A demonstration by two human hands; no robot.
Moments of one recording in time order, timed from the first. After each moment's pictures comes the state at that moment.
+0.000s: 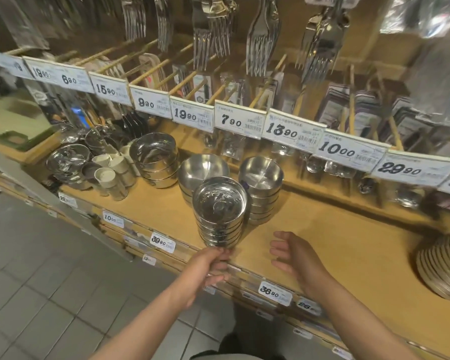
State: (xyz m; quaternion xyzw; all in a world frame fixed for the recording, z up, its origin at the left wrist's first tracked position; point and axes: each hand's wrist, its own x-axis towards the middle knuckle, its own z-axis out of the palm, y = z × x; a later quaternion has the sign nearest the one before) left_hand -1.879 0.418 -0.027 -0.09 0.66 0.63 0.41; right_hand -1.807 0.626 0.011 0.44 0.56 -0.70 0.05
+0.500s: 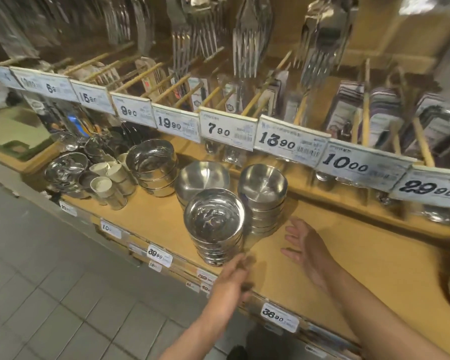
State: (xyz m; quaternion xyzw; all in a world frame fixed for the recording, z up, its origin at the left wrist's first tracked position) left_hand -1.855 0.481 -0.025 -0.09 0.67 0.63 0.38; right_hand -1.864 0.680 -0.018 0.42 0.55 -0.72 0.01
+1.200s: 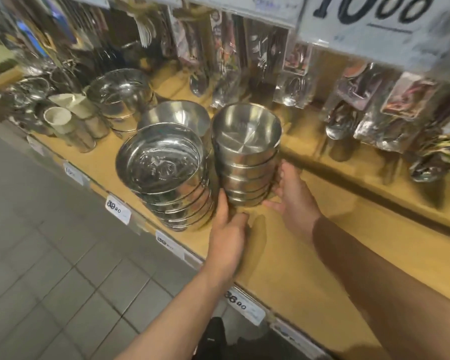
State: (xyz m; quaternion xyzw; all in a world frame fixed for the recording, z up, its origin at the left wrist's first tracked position) left_hand -1.867 0.586 -0.091 -0.12 0.67 0.71 0.19; right_hand -1.914 0.721 -0.070 0.32 0.56 -0.76 0.04
